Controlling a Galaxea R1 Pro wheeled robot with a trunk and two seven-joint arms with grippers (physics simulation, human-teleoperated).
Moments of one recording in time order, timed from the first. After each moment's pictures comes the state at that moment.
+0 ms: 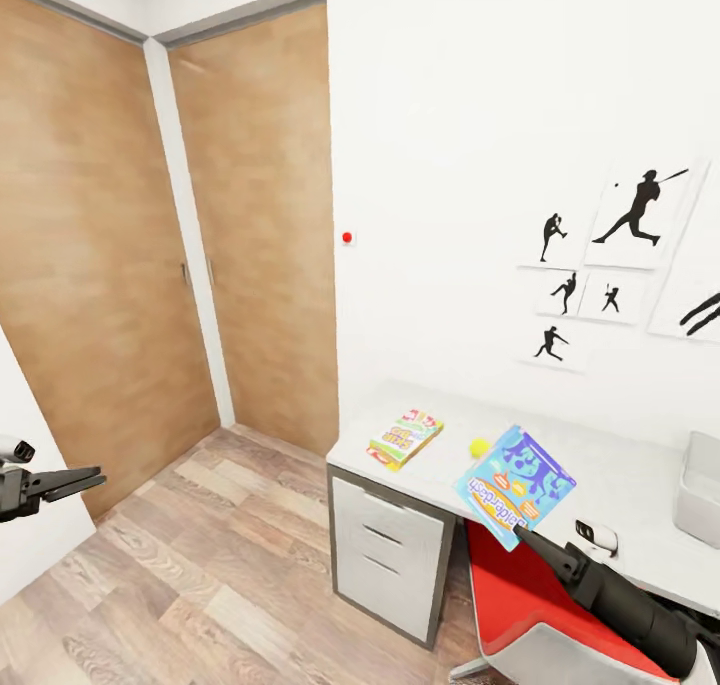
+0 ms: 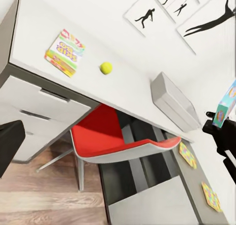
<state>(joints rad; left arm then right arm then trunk) -0.42 0.71 0.34 -1.06 0.26 0.95 -1.57 -0.08 -0.07 -0.51 -1.45 -0.42 0.69 1.37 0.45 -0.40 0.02</state>
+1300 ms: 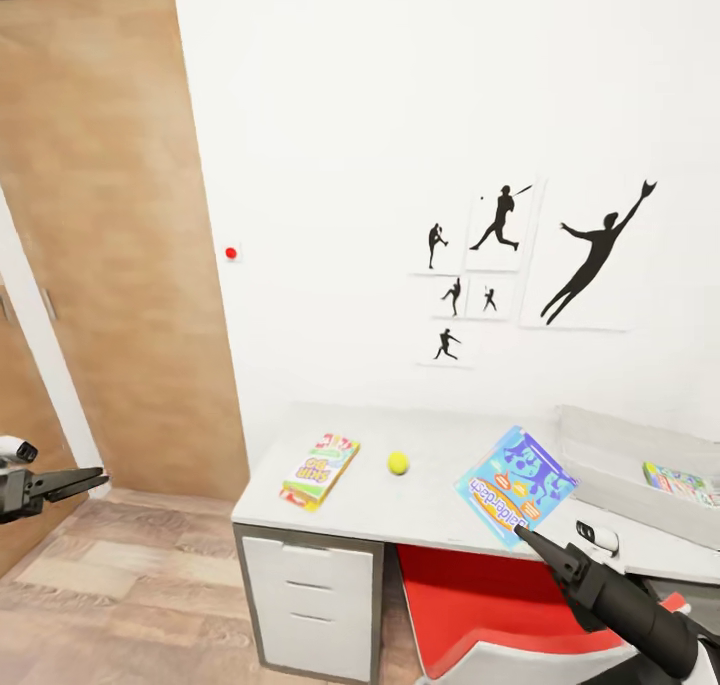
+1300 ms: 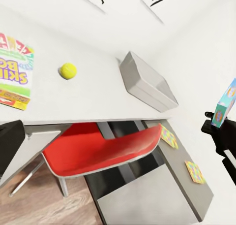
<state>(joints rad) -0.42 0.70 0.34 -1.06 0.26 0.95 -1.57 -0.08 -0.07 -0.51 -1.44 -0.42 0.69 1.37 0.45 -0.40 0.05</state>
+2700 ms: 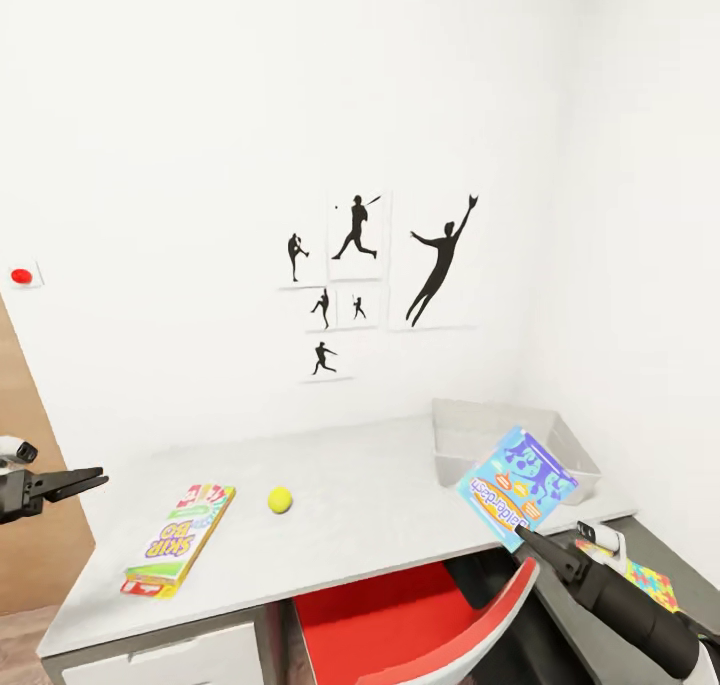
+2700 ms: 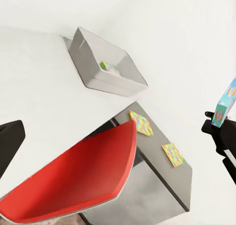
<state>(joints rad) -0.42 0.70 0.34 -1.06 0.26 0.95 -1.57 -0.08 -0.08 -0.51 -1.44 -0.42 0.70 1.37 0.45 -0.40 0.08</state>
